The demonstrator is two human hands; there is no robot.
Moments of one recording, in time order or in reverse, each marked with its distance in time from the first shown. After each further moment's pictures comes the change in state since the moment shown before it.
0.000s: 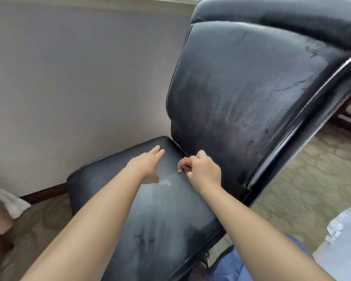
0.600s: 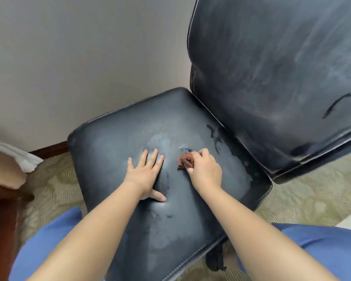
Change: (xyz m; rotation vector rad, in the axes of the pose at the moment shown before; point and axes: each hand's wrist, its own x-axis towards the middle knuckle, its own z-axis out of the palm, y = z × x) left_hand 0.022 -0.058 0.158 0.132 -0.283 -0.054; right_hand -0.014 -0.024 0.146 0.105 -0.237 0.080
